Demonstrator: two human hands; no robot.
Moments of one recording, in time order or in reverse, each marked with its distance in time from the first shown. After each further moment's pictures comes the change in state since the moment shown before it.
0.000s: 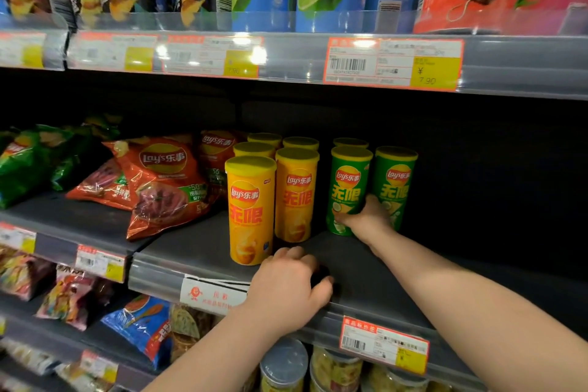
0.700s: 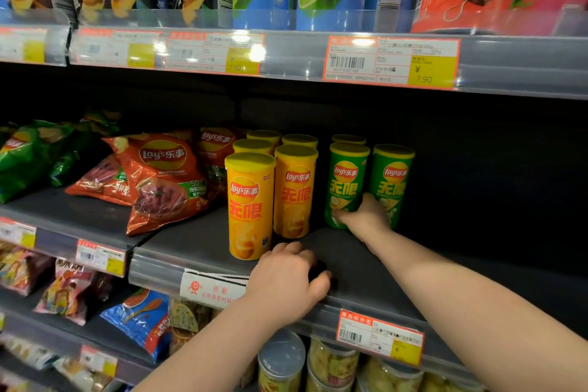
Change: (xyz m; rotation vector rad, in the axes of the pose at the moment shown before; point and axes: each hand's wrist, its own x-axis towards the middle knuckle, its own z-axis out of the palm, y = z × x) left_hand 0.001 0.000 0.000 0.023 0.023 0.006; right_hand -0.001 0.001 0.001 -0.096 0.005 -0.006
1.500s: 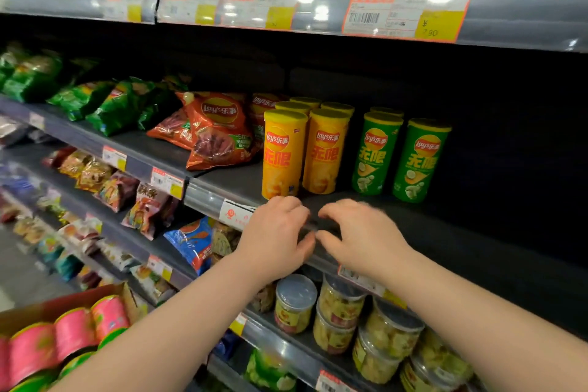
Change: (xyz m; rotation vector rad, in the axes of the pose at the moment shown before) left_hand -0.058 0.008 -0.024 0.031 0.200 -0.031; right_hand -0.142 -0.011 -0.044 -0.575 -0.336 -0.816
